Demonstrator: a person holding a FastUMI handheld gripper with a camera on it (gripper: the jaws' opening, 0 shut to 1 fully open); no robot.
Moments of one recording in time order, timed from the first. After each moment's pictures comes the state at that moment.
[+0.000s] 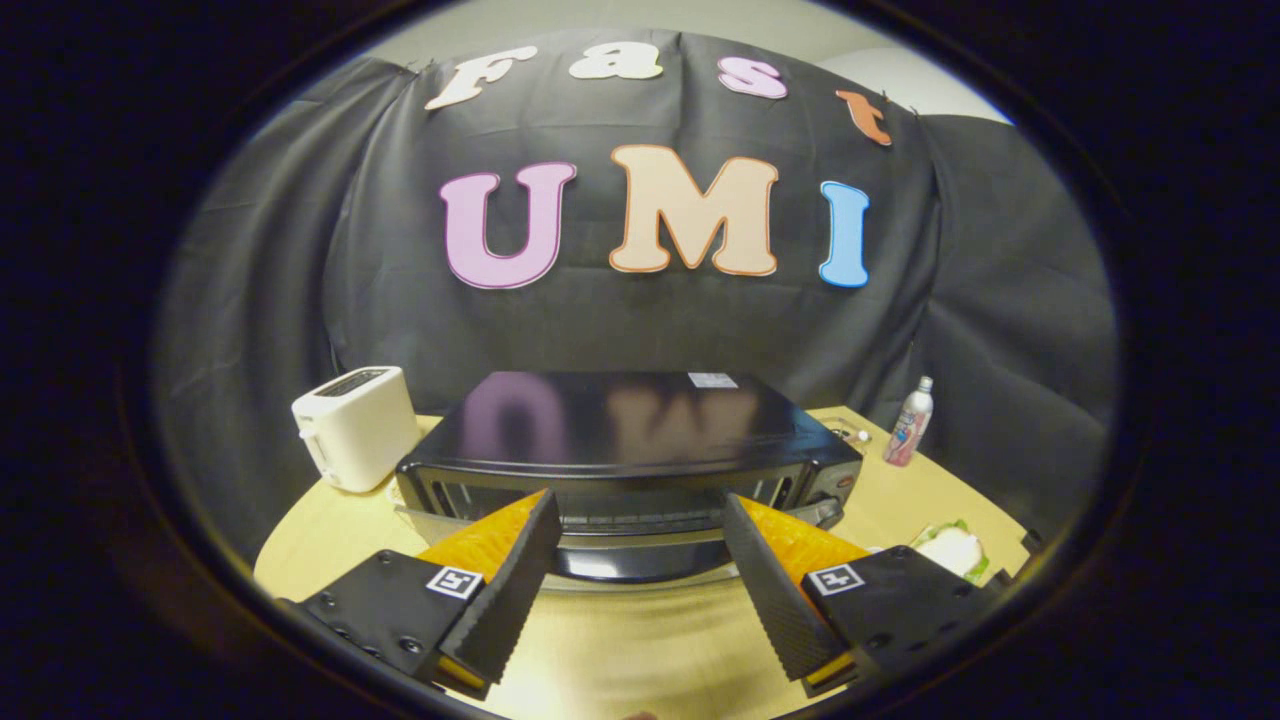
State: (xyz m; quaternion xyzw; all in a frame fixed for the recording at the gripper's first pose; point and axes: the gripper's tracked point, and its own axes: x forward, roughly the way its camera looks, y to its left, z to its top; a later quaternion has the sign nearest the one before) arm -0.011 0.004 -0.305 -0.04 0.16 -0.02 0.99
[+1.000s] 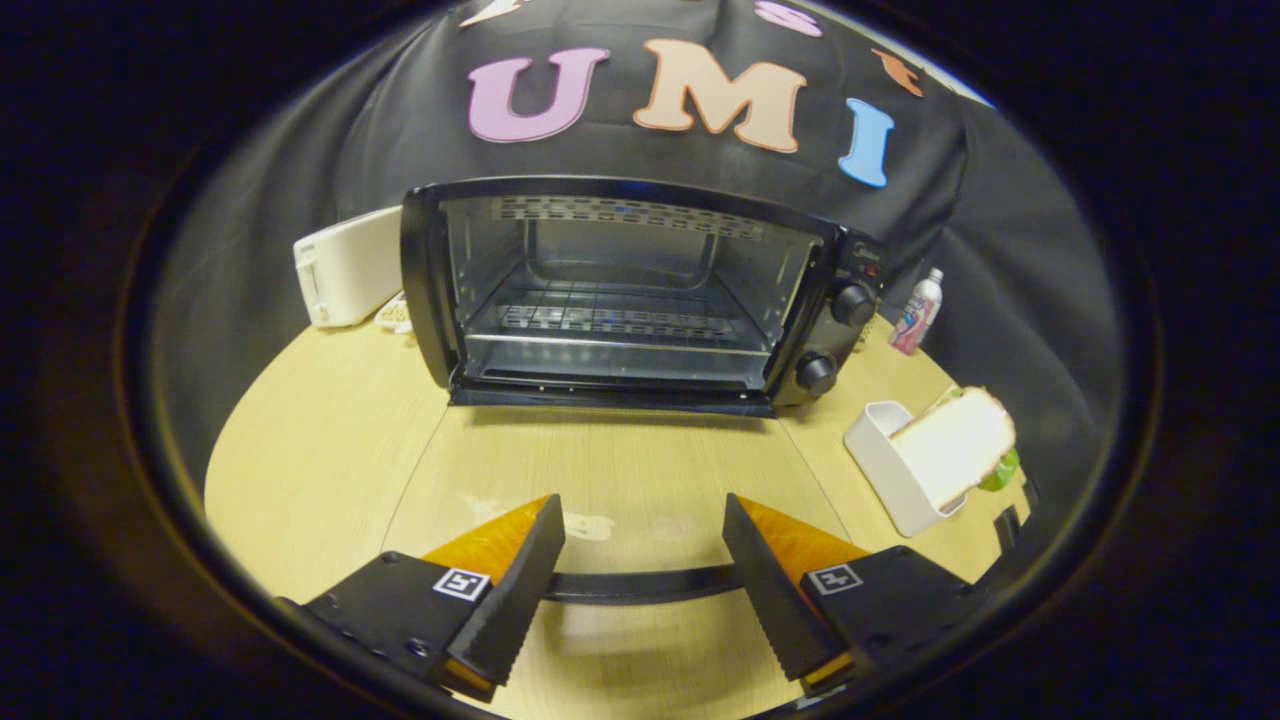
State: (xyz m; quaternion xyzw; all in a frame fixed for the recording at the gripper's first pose) arm -0.099 -0.010 -0.451 -0.08 0.33 -0.02 0.94
